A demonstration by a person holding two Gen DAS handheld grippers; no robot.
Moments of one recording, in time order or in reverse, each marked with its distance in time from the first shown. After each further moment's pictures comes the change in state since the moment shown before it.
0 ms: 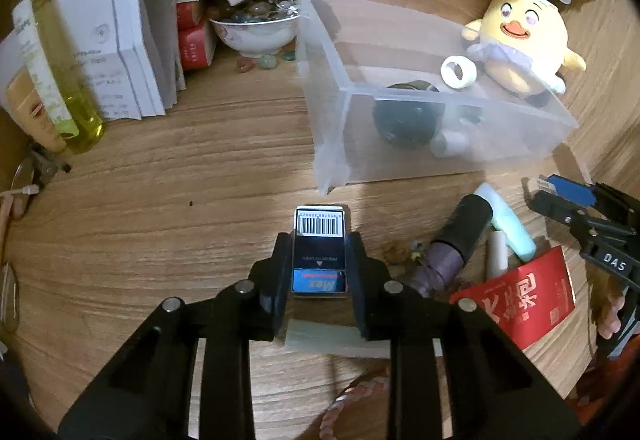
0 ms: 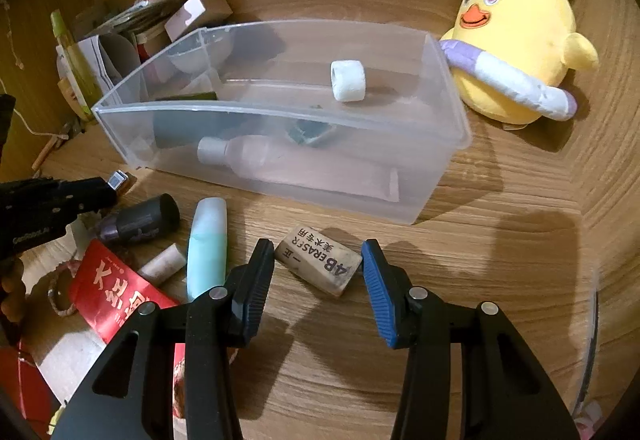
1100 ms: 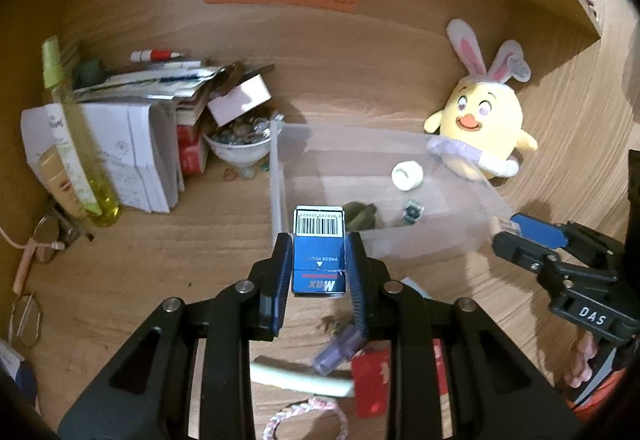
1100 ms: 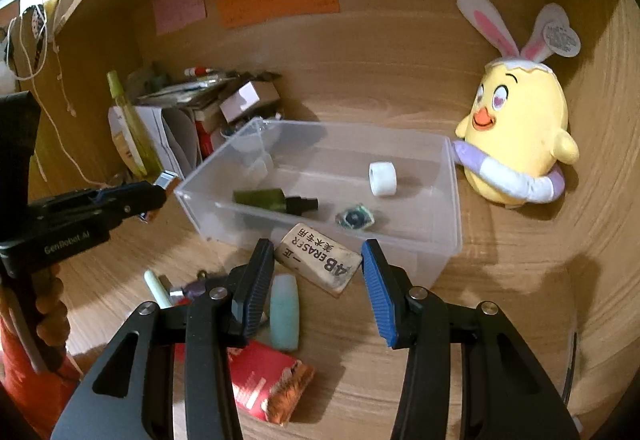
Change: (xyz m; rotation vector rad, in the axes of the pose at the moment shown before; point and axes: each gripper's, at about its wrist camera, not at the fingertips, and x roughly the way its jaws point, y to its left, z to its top) left arm -0.074 -0.037 0.035 -0.015 -0.272 -0.047; right arm -0.068 0.019 0.032 -0.016 -0.211 0.089
